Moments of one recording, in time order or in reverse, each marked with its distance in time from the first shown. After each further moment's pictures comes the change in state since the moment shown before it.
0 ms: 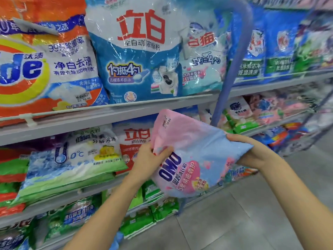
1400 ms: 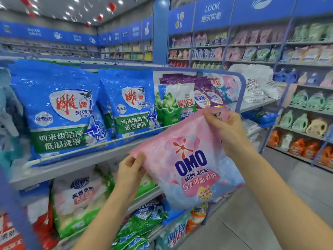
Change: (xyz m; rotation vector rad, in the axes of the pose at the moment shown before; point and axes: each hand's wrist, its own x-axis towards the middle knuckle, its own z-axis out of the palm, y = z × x) left_hand 0.219 0.164 0.455 -0.700 -0.009 0.086; right_hand -0.097 -0.240 -0.400 -0.231 0.544 -0.966
